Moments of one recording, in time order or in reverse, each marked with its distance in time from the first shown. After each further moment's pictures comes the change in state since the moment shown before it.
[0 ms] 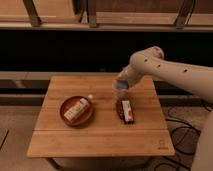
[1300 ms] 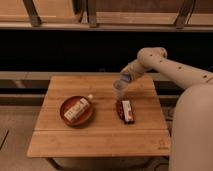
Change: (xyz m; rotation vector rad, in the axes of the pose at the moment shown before) arm -0.068 0.001 0.067 -0.077 0.041 0.083
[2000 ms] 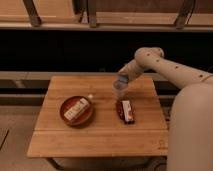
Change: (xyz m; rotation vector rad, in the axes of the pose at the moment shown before) arm 0.006 0.004 0.005 0.000 0.023 -0.018
